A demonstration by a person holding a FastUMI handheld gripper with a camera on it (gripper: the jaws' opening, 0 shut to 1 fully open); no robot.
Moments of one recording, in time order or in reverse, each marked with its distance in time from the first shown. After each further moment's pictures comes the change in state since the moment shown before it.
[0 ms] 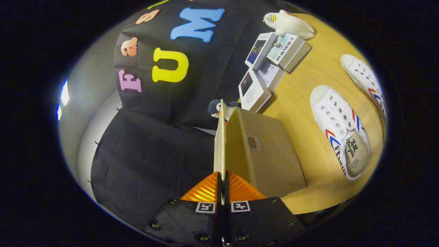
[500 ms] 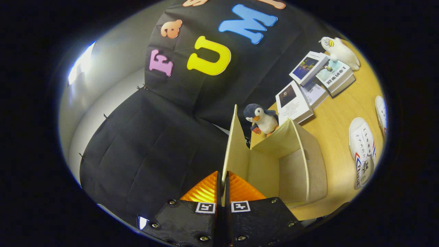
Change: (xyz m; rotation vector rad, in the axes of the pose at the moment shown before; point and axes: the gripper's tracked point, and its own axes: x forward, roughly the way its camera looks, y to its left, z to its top) arm 0.032 0.111 -0.016 -0.268 -0.005 0.074
